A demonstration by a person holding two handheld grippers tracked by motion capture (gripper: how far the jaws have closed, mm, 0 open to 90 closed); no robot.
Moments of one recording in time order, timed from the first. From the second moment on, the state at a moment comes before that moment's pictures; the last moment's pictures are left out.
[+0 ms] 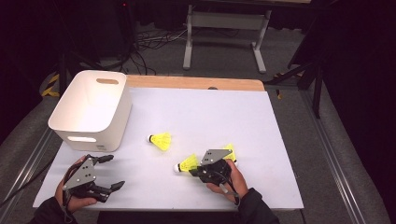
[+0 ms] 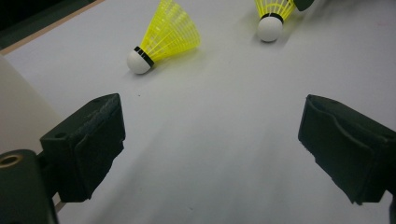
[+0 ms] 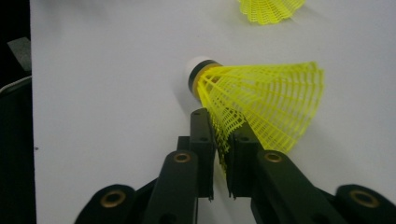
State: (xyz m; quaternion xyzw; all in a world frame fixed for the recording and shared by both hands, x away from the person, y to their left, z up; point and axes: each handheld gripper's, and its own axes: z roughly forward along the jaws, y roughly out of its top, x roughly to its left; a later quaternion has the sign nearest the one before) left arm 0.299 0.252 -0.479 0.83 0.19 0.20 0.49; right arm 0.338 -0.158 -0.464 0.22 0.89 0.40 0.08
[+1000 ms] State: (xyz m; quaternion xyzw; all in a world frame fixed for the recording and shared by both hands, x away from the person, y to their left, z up) left arm 0.299 0.252 -0.479 0.83 0.19 0.20 0.49; right arm 0.342 -0.160 -0.448 0.22 0.86 0.43 0.16
